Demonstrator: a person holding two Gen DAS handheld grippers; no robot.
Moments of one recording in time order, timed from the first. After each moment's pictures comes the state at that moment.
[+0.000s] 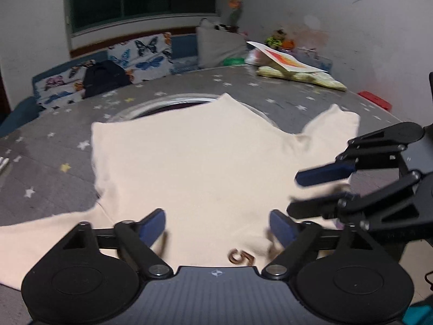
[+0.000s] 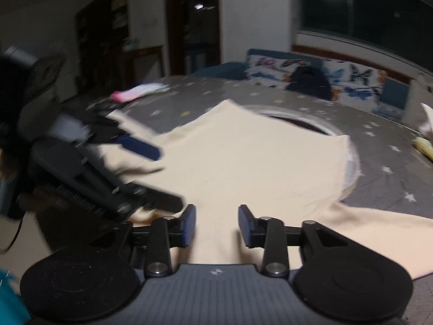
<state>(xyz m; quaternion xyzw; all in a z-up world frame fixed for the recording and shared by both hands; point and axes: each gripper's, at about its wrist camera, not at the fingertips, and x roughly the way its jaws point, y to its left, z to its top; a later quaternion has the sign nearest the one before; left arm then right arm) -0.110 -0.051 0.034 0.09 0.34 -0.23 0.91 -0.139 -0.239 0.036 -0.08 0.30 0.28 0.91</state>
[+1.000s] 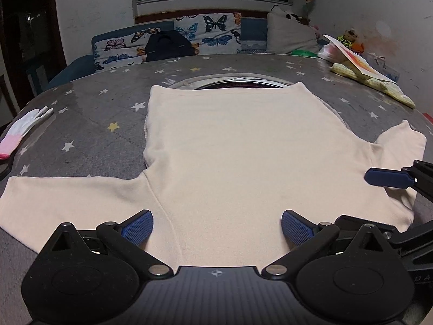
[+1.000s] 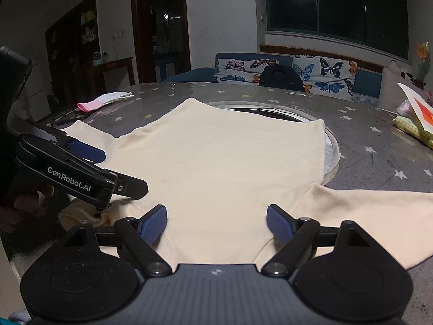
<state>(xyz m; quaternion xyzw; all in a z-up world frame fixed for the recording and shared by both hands) -0.085 -0.041 0.014 0.04 0.39 -0.09 0.92 -0.121 -0.249 0.008 -0.04 0.30 0.22 0.93</state>
